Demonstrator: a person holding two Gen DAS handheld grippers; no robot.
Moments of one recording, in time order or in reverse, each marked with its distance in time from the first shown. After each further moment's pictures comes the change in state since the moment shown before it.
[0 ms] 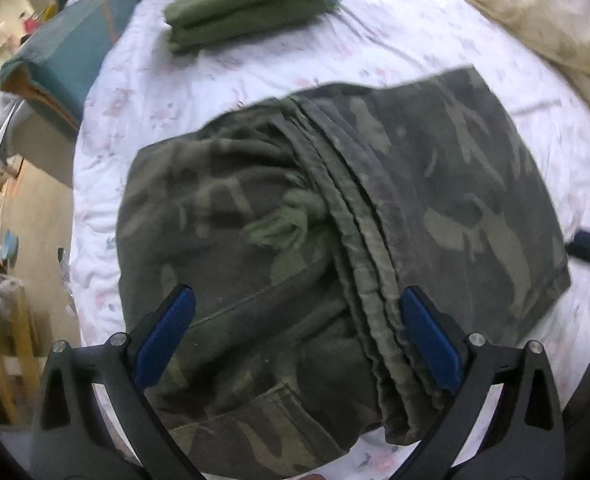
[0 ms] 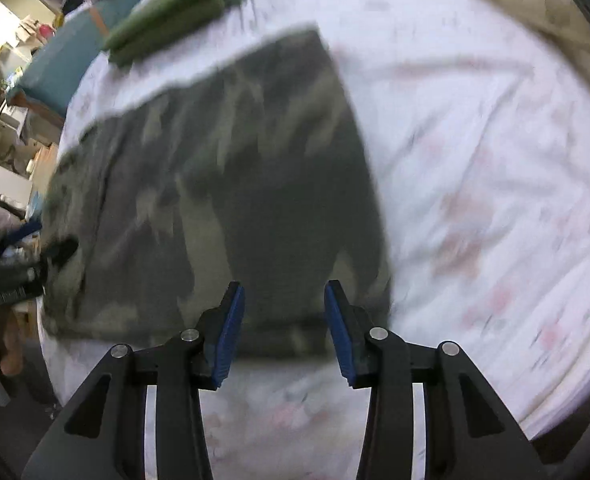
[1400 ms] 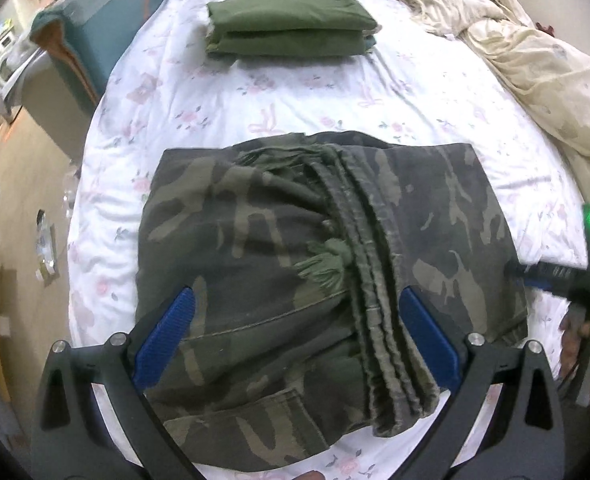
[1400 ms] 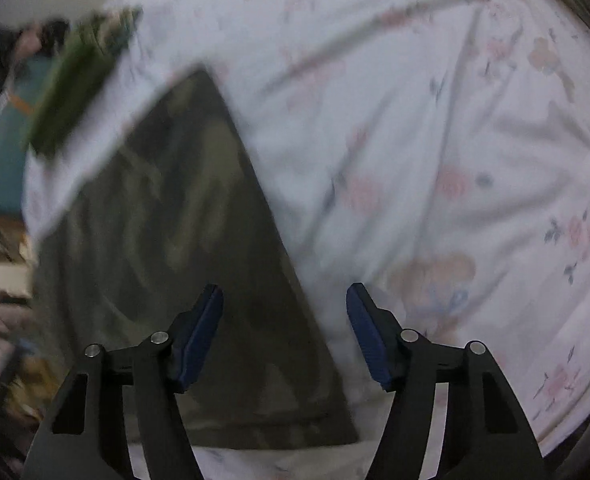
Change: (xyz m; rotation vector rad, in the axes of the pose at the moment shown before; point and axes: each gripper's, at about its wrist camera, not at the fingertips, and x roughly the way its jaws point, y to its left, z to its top) left arm -0.023 0.041 0.018 -0.195 -0.031 -0.105; right arm 0.071 -0.059 0.042 0.308 0.134 0.001
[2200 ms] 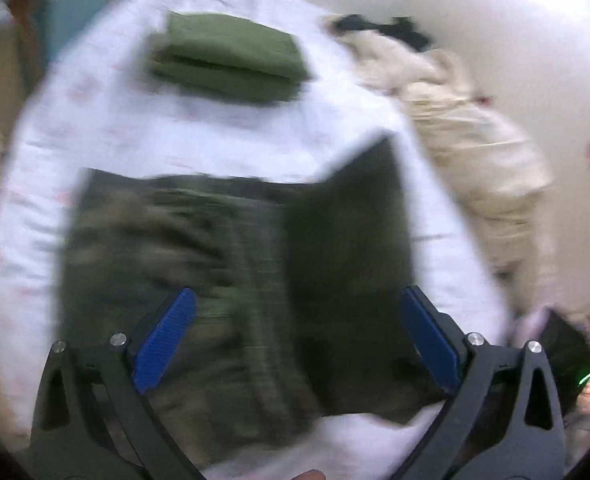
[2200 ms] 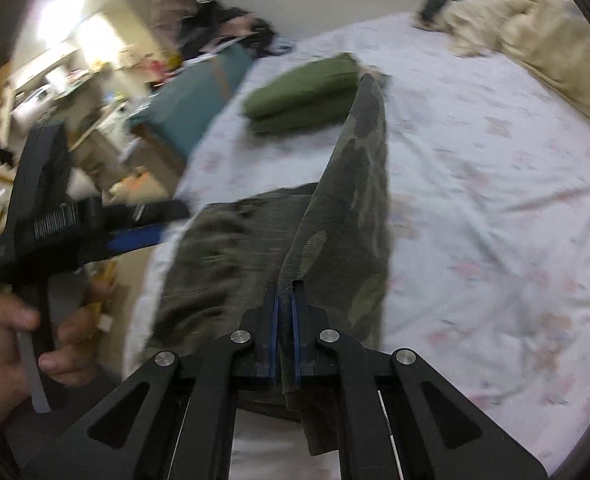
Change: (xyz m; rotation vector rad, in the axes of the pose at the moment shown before) left arm -0.029 0.001 0.028 -0.124 -0.074 -0.477; right arm -0.098 0.155 -0.110 -0.543 -0.352 0.338
